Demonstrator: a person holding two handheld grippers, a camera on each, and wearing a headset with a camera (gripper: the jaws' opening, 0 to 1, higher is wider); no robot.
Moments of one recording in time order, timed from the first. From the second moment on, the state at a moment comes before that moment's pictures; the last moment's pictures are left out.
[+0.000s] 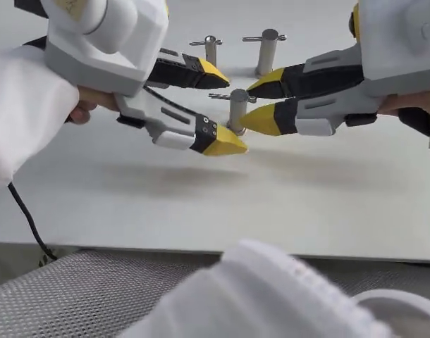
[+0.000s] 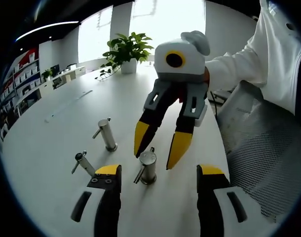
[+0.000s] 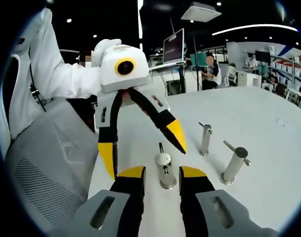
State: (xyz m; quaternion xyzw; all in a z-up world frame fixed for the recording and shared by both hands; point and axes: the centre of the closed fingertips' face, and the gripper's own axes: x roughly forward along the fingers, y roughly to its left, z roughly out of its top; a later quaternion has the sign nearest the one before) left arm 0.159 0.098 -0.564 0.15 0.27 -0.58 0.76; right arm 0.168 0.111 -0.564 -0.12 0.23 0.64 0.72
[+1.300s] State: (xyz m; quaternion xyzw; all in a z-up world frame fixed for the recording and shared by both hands) left arm 0.158 0.142 -0.576 0.04 0.27 -0.51 0.81; right arm 0.174 0.120 -0.578 -0.18 0.22 0.64 0.71
